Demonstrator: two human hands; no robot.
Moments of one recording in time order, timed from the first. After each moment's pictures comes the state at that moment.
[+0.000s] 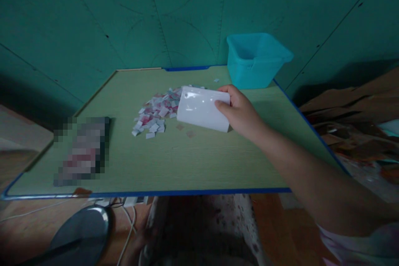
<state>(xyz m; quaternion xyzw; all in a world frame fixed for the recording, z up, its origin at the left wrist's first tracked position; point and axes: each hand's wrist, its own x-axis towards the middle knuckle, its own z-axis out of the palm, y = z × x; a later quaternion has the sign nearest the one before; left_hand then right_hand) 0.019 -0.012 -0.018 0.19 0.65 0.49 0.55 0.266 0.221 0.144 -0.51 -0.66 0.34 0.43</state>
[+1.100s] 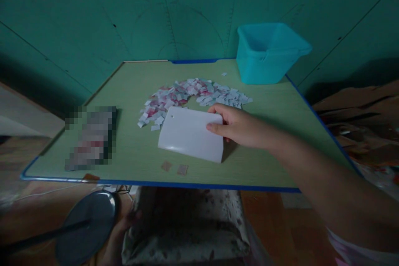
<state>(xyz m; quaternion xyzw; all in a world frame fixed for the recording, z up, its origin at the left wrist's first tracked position) -0.022 -0.001 -0.002 0.15 0.68 0.47 0.55 0.260 0.186 0.163 -0.43 -0.71 0.54 0.15</state>
